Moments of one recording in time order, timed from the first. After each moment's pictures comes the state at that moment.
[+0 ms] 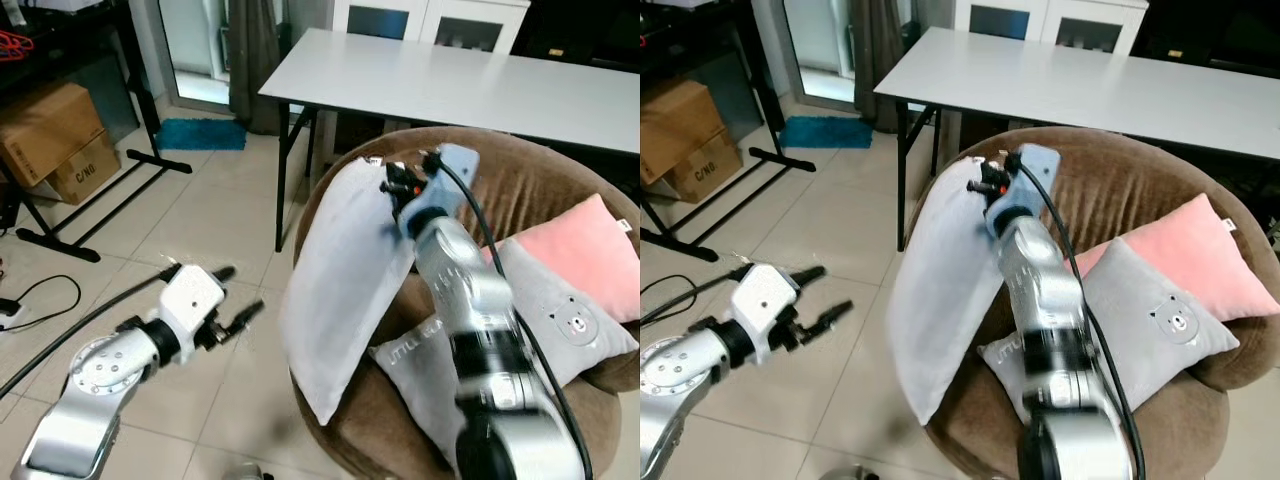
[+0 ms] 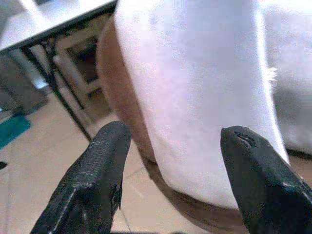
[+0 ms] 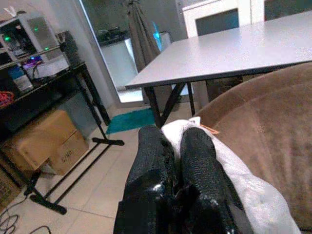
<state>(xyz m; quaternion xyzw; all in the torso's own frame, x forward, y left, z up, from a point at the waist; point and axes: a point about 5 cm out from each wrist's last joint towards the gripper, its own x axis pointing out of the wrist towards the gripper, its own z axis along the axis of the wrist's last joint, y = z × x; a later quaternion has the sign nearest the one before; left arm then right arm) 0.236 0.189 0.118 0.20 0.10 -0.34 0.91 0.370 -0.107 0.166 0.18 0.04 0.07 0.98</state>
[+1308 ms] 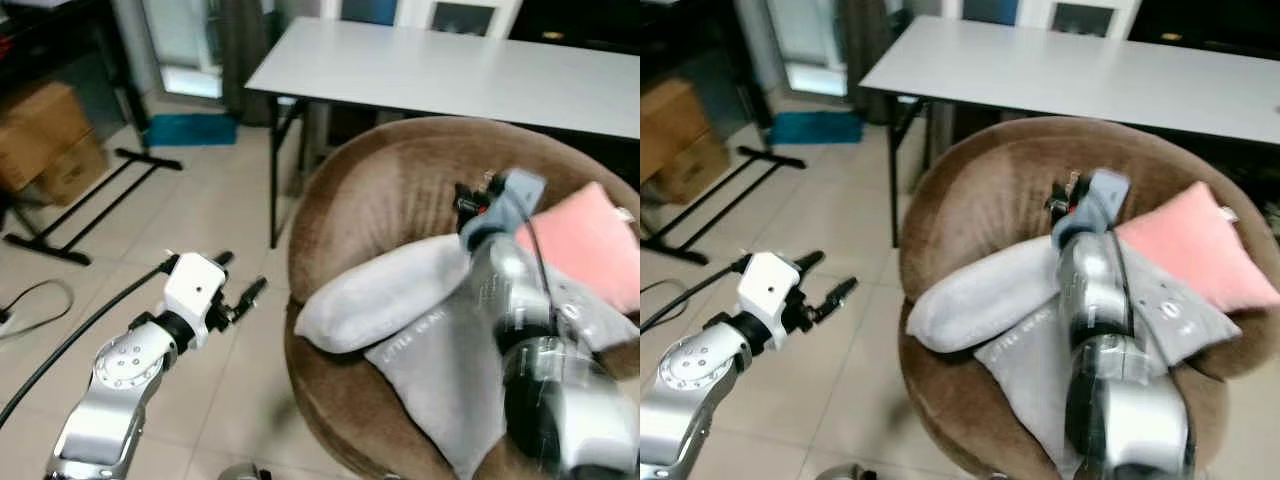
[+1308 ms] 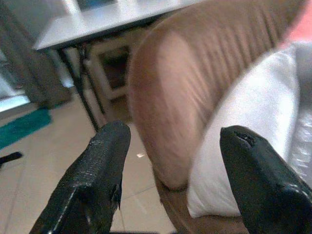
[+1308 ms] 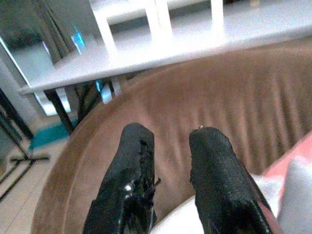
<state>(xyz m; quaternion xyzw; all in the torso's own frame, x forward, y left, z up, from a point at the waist) 0.251 0.184 0.114 0.14 0.06 -0.22 0.96 0.358 -0.193 0.111 0.14 0.02 -0.05 0.99</state>
